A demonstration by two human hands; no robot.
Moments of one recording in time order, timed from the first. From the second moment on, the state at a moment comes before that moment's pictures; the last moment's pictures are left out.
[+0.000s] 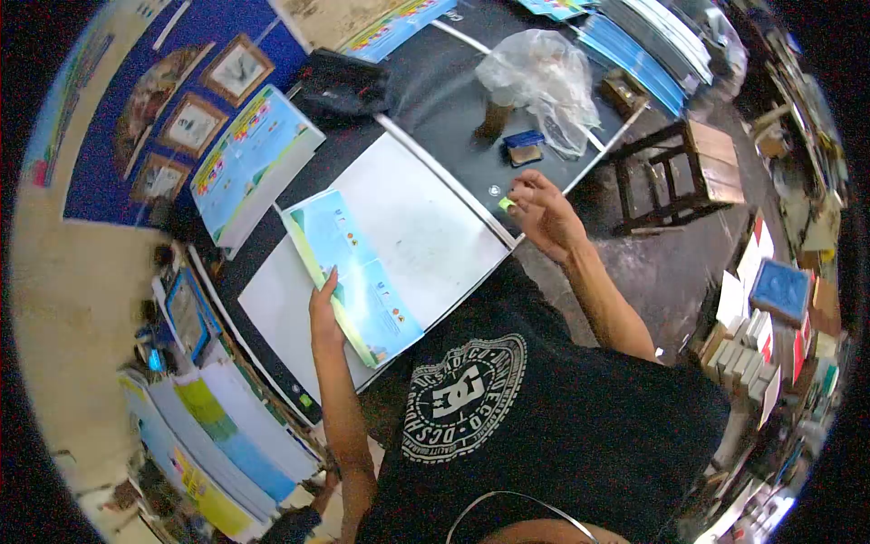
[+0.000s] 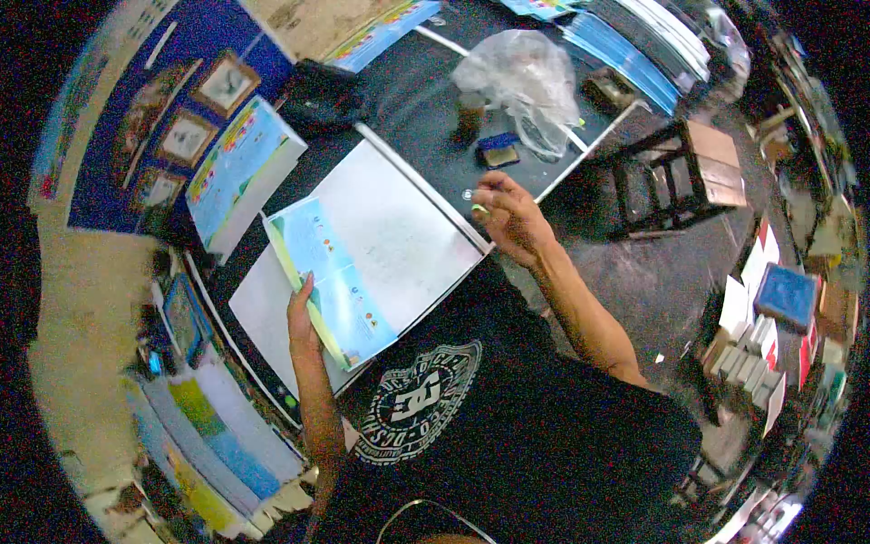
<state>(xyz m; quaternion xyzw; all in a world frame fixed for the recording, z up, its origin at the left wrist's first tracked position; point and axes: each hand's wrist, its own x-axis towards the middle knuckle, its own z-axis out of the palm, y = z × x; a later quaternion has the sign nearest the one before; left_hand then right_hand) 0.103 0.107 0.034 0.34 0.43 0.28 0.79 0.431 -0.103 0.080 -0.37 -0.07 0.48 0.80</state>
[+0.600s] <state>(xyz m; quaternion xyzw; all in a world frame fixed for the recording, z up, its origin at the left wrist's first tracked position) 0.128 0.070 0.065 0.20 0.36 0.37 0.83 0.339 0.007 0.067 -0.59 -0.40 0.53 0.46</state>
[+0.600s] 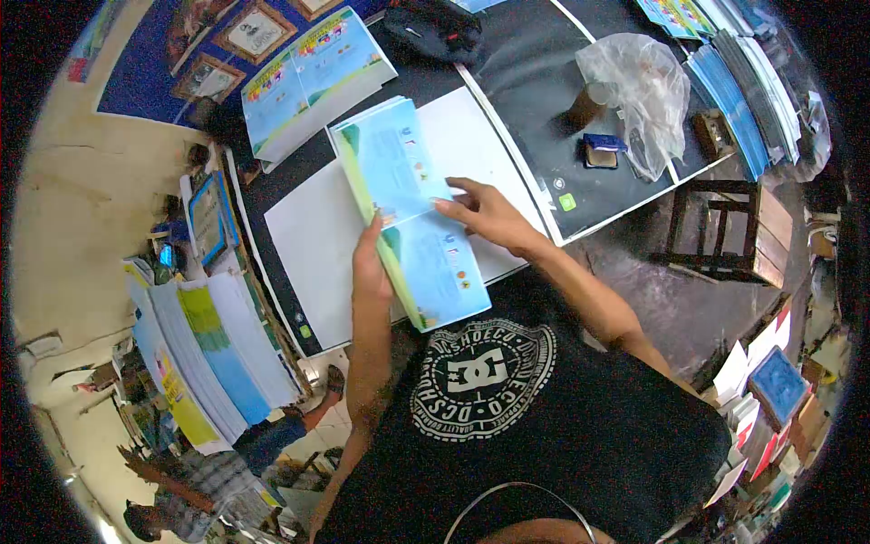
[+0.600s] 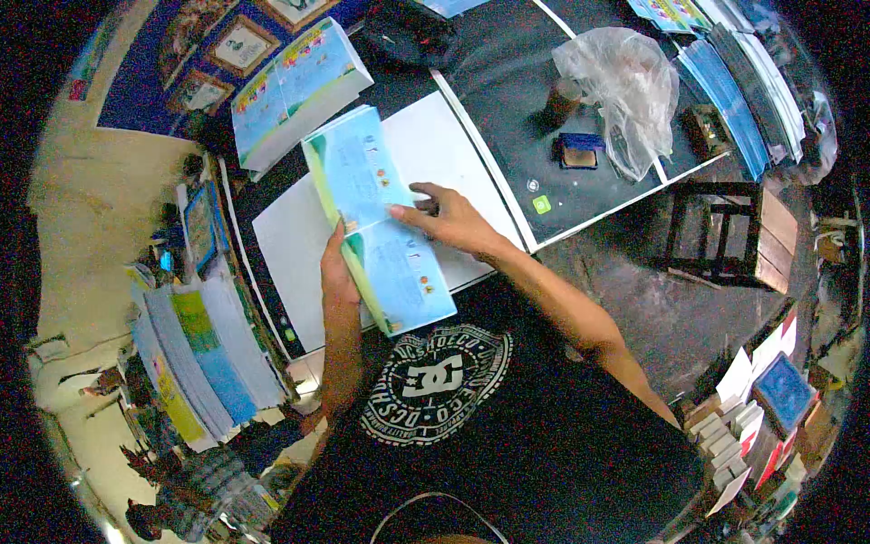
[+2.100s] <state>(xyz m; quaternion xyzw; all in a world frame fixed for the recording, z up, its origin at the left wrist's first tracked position) 0.123 0.052 0.052 0.23 0.35 0.41 0.81 0.336 0.009 0.065 -0.67 -0.42 0.48 0.38</state>
